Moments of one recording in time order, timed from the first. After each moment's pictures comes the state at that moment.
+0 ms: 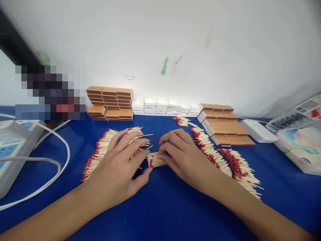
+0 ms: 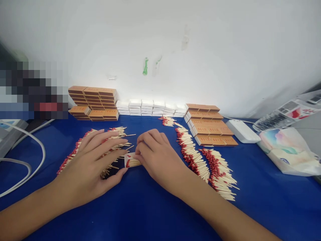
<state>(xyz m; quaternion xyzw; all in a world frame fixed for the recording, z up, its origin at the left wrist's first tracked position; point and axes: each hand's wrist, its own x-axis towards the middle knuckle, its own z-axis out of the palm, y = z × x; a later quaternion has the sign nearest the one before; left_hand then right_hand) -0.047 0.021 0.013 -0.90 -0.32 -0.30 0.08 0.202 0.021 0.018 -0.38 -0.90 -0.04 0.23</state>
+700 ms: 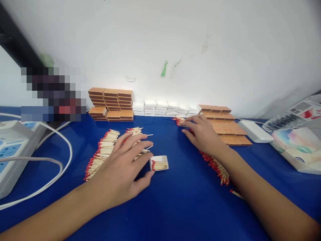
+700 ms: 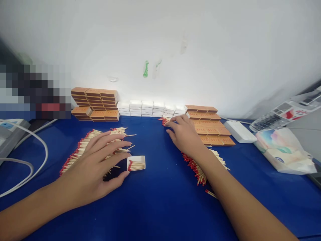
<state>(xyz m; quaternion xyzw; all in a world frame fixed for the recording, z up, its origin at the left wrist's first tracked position) -0.049 0.019 0.010 -0.91 -0.29 -0.30 0.03 0.296 0.095 -0.012 -0.51 -0.82 -0.13 0.21</state>
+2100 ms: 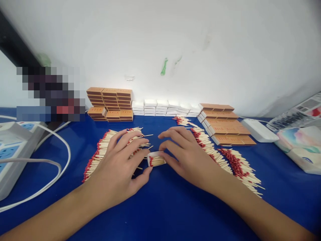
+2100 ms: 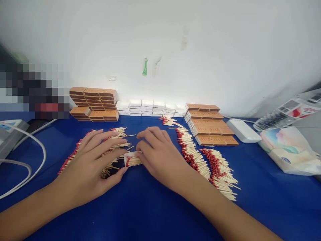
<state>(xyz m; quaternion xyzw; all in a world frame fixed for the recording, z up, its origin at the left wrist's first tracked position) -0.047 0.023 0.011 -0.89 -0.32 -0.30 0.07 0.206 0.029 0.017 -0.35 -0.89 -0.09 0.27</state>
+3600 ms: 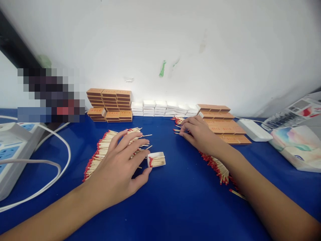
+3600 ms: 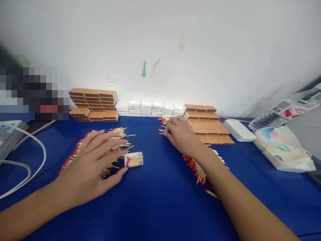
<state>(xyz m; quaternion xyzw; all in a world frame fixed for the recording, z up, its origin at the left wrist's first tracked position) -0.047 0.022 0.013 -0.90 -0.31 -0.31 0.07 0.300 0.097 -0.008 -0.48 -0.86 -0.04 0.20</state>
